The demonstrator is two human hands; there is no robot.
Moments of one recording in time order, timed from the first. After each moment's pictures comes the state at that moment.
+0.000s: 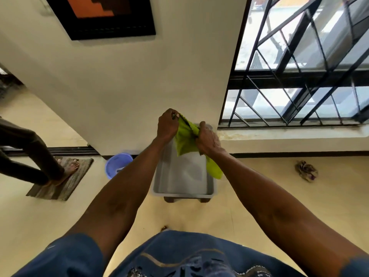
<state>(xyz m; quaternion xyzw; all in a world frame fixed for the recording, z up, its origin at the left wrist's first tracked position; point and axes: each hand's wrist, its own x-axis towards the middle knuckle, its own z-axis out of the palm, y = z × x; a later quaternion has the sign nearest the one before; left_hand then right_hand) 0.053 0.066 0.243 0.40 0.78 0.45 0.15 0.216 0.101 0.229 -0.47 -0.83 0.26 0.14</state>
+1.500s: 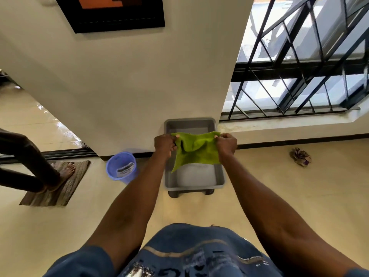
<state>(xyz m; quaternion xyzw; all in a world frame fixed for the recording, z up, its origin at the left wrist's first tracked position) -0.001 -0.004 0.171 0.08 0.70 0.52 0.48 0.201 0.055 0.180 -0.69 -0.42 0.46 0.37</state>
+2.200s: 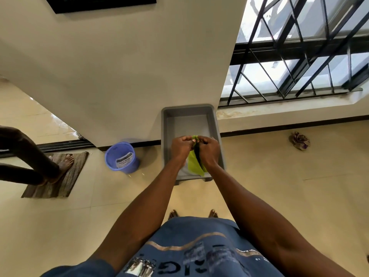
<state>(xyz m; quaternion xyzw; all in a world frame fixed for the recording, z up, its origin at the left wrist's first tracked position) 0.076 -0.029 0.149 0.21 0.72 0.48 0.45 0.176 -0.019 0.162 -0.60 -0.56 0.45 0.35</state>
